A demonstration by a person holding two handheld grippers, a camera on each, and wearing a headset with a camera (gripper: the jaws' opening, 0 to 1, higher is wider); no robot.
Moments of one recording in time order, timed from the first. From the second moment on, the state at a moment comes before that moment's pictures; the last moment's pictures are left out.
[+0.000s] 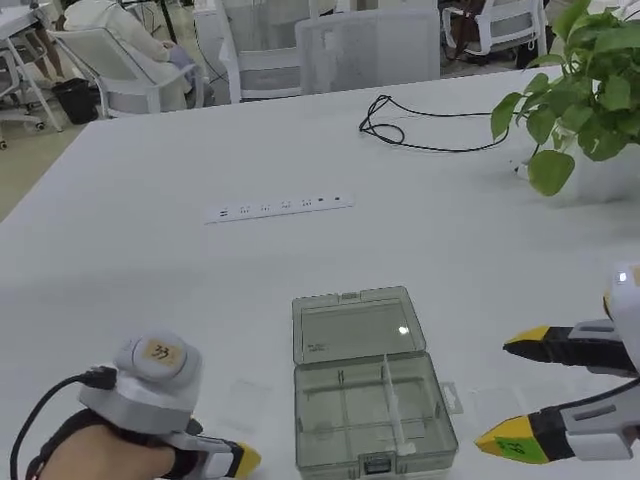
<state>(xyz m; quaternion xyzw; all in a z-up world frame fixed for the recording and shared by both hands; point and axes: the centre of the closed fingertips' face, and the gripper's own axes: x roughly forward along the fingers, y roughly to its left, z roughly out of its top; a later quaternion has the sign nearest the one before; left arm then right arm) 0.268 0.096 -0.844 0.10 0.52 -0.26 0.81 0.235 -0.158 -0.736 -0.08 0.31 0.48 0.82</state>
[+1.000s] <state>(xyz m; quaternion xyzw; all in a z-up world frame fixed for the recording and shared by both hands) 0.273 0.108 -0.851 0.14 0.55 -0.21 0.80 0.232 -0.174 -0.728 -0.06 0.29 0.46 0.84</state>
